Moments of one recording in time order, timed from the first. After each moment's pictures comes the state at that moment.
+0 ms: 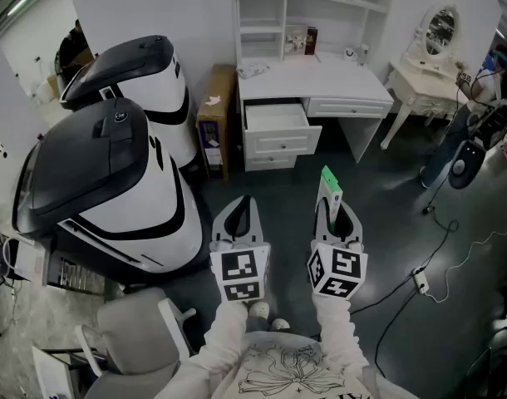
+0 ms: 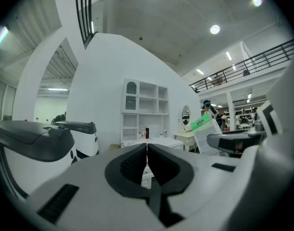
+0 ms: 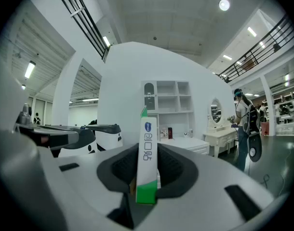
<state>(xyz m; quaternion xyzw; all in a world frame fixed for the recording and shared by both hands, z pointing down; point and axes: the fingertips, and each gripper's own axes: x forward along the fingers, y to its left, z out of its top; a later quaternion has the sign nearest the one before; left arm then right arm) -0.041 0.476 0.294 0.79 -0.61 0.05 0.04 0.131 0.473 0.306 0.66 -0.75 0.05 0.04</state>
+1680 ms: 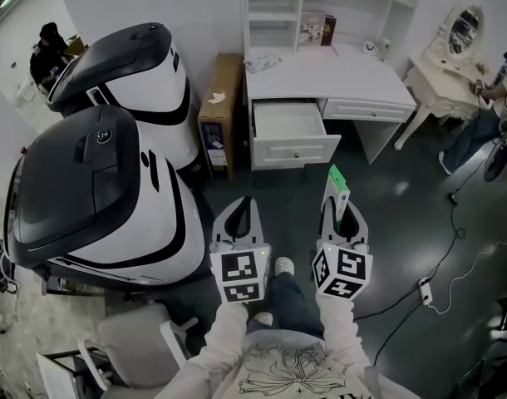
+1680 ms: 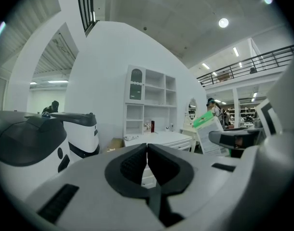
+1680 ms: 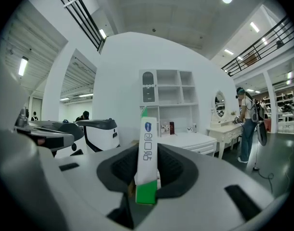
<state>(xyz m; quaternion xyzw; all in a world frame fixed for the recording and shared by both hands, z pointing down) -0.072 0.315 0.341 0.78 -0.62 0.08 0.08 0.113 0.308 0.348 0.66 -0.74 0.07 0.06</state>
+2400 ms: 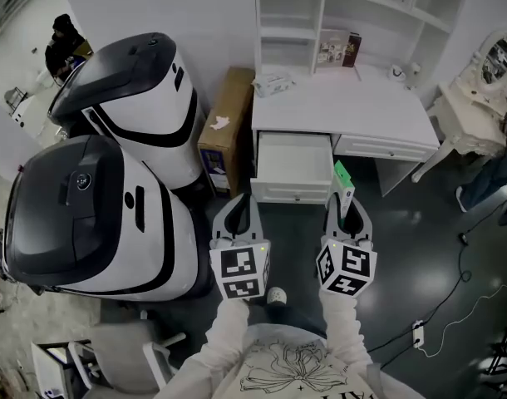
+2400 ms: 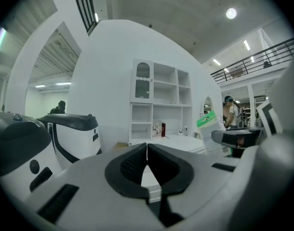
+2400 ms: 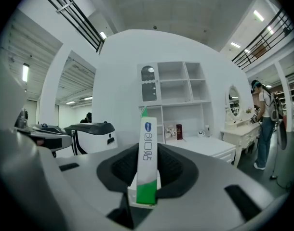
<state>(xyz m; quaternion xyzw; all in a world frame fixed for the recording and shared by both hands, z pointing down) -0.032 0.114 0.333 0.74 -0.67 0.07 0.08 0.160 0.084 0.338 0.62 -0.78 0.07 0.05</state>
